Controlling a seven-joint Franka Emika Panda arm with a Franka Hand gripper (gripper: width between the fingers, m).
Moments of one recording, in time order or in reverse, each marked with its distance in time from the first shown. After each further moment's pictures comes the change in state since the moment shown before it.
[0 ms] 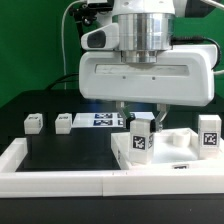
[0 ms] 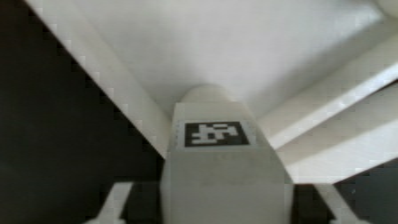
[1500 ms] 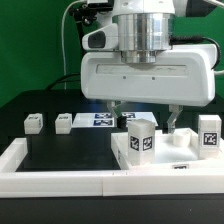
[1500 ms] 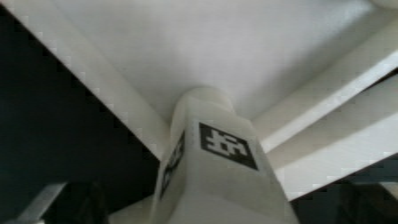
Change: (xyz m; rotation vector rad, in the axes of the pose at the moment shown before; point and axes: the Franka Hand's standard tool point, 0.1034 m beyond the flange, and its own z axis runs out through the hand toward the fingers) arm -0.001 -0.002 0.000 0.008 -0.003 -0.121
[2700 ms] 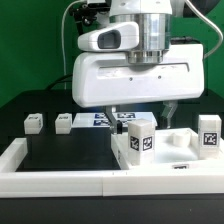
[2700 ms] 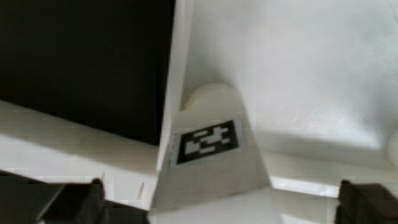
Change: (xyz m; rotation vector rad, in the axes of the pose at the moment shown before) arm 0.002 0.006 0.000 -0.014 -0.002 -0.802
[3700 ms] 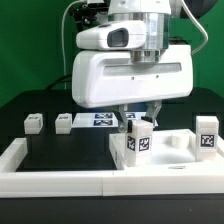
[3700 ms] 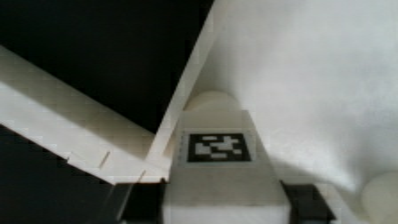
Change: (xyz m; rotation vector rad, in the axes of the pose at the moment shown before) arm -0.001 0.005 -0.001 -0.016 -0.008 -0.147
